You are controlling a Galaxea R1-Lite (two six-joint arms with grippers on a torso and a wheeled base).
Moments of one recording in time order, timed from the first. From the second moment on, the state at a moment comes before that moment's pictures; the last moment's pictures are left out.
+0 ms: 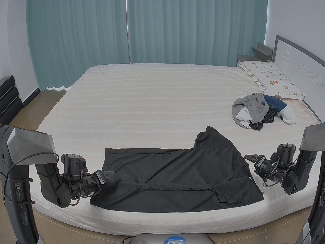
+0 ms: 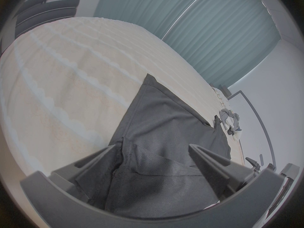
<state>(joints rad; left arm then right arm) -0.14 2.29 -0.47 -1.16 -0.17 -0.67 -0.02 2.27 -0.45 -1.31 0.23 0.80</state>
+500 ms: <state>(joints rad) -0.16 2.34 -0.49 -1.18 -0.15 -0.66 -0.02 2.27 -0.45 -1.31 0.23 0.80</state>
